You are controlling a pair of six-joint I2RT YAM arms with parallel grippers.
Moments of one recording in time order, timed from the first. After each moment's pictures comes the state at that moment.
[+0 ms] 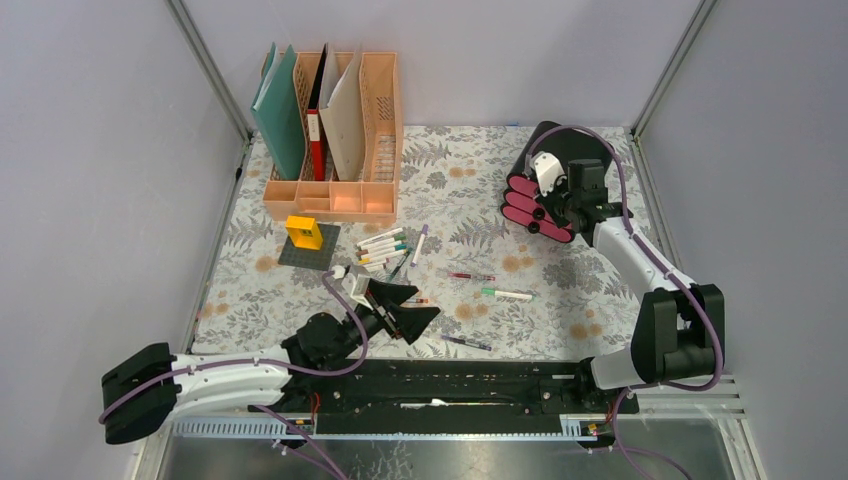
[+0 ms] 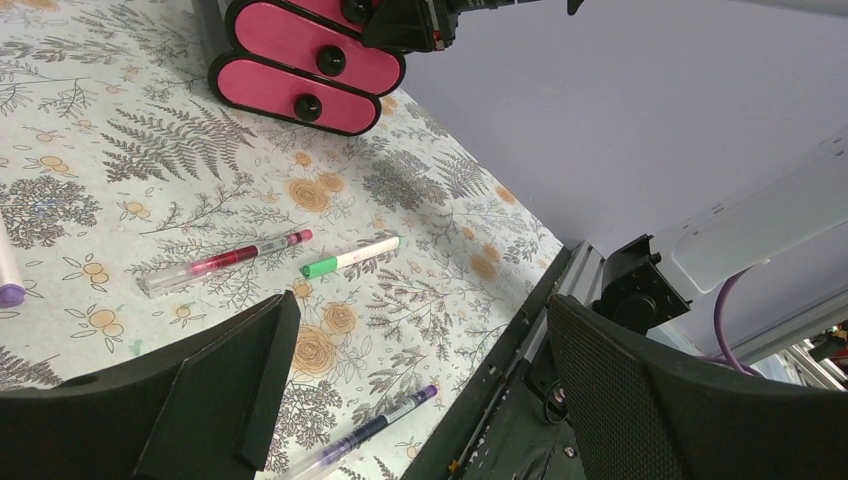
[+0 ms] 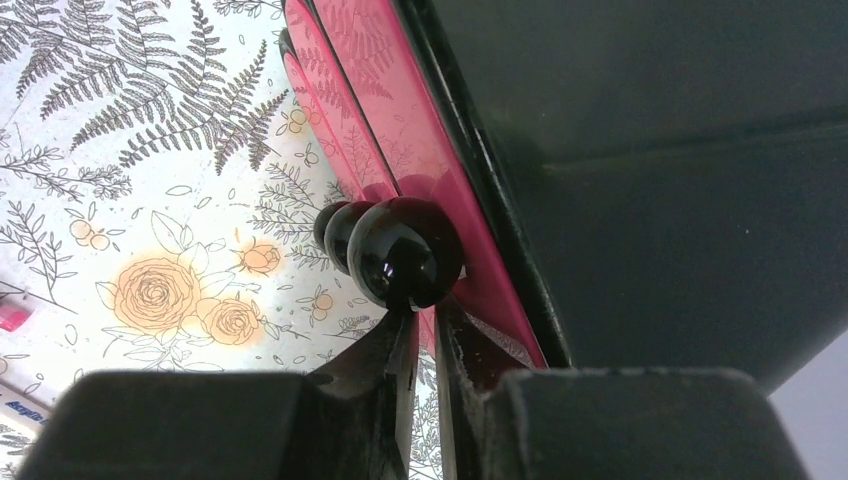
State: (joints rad) left arm -1.14 0.79 0.08 0.85 -0.21 -0.55; right arm 0.13 1.43 1.00 -0.31 -0.11 -0.58
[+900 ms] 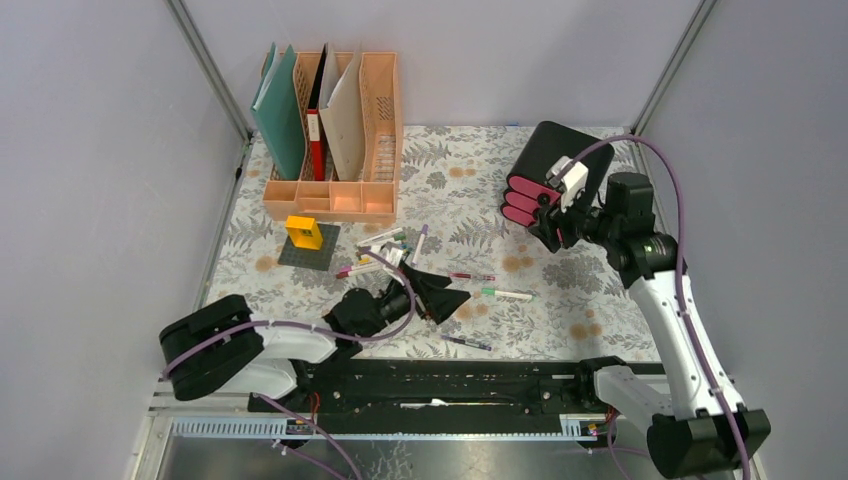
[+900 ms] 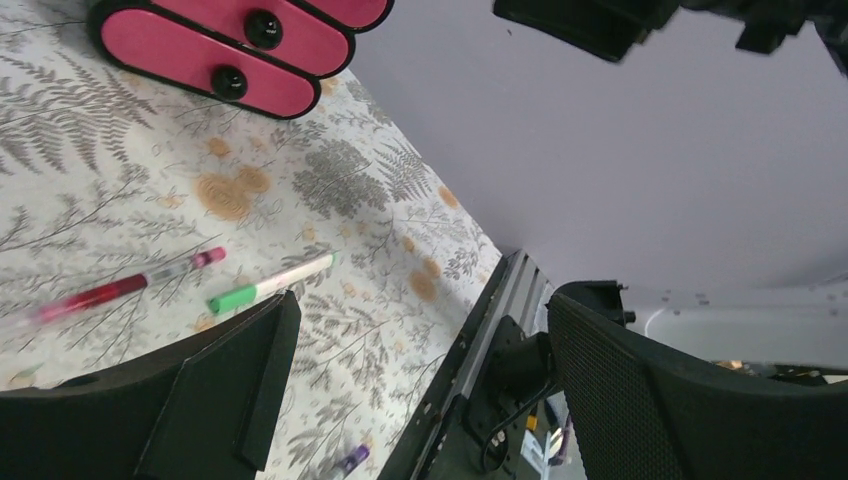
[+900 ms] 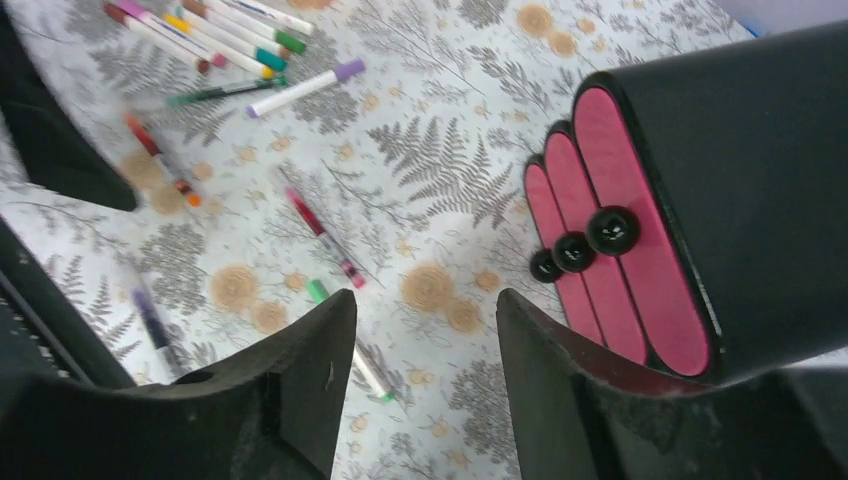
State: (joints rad) left arm -1.05 1.30 0.23 1.18 -0.04 -0.75; right arm 0.13 1.02 1.05 -0.63 -0.53 -0.42
